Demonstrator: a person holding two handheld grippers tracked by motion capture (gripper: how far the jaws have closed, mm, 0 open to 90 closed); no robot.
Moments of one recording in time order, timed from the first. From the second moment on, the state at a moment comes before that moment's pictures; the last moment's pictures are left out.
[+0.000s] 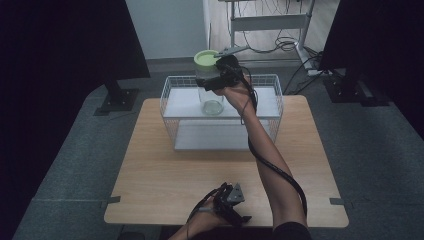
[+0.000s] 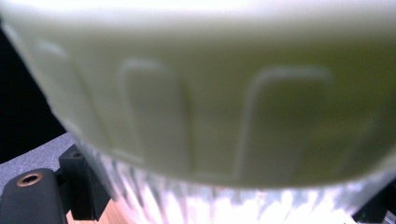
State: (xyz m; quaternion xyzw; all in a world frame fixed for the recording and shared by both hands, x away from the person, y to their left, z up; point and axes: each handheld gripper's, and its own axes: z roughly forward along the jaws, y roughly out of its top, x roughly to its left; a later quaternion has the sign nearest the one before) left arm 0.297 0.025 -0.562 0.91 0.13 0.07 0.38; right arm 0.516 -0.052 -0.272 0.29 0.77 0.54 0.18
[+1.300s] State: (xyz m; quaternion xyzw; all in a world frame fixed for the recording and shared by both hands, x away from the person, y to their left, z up) left arm 0.297 0.025 -0.562 0.91 0.13 0.07 0.38; right arm 0.499 -0.066 -0.277 0.28 0.77 0.54 0.19
